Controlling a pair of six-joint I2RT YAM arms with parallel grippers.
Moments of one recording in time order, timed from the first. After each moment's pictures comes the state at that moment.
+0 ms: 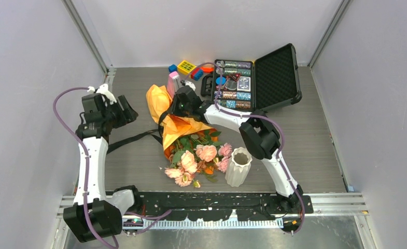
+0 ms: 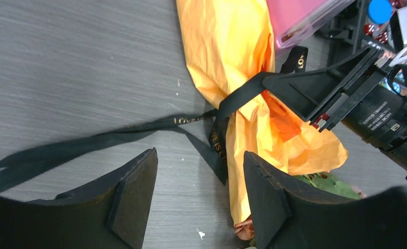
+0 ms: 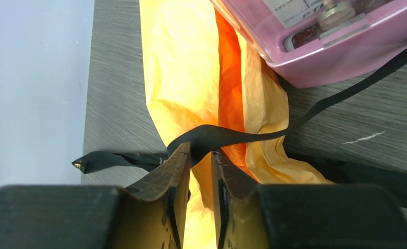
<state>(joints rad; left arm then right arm) 0.22 1.04 1.01 -0.64 0.28 -0.23 0.83 2.26 1.77 -0.06 0.02 0.84</state>
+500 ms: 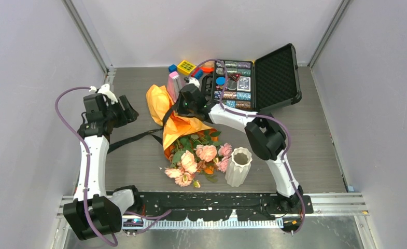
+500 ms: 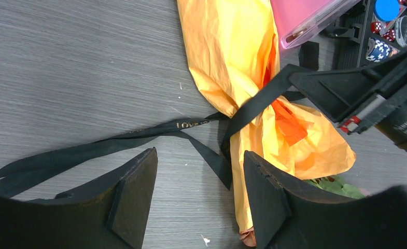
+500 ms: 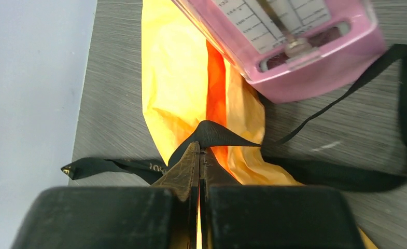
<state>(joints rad) 0.22 1.06 0.99 -0.57 0.28 -0.22 0.81 2.22 1.73 -0.01 0.05 0.78</state>
